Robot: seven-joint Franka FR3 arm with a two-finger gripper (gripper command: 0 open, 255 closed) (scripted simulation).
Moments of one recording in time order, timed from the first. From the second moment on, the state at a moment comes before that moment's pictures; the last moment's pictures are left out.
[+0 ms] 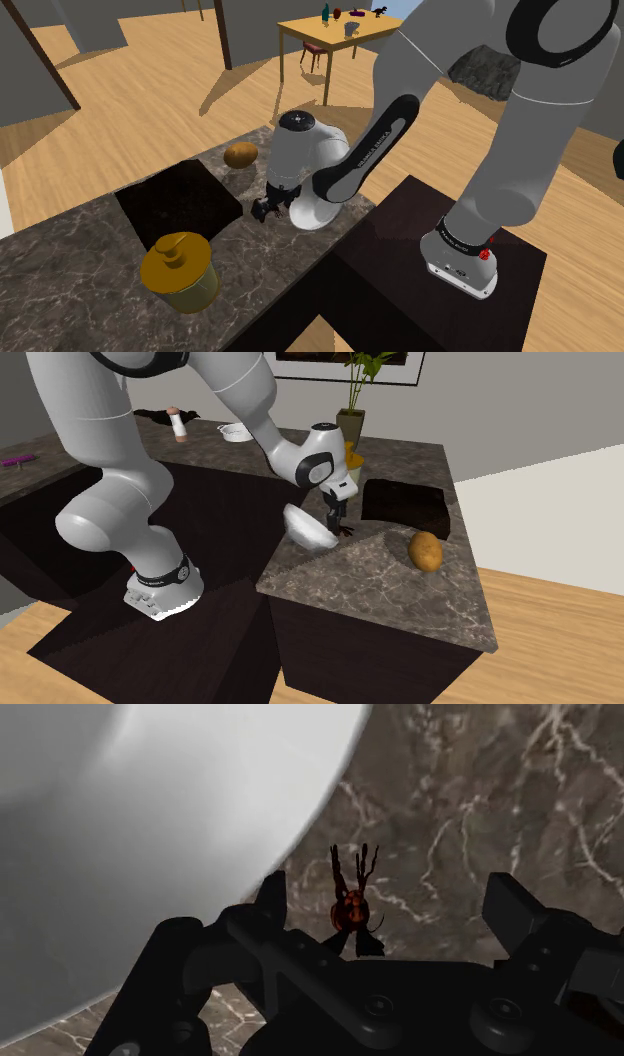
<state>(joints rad) 0.14 0.22 0.49 -2.42 -0.36 2.78 1.01</state>
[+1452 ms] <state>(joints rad) 0.10 0.07 0.56 -2.42 -0.15 2.61 0.86</state>
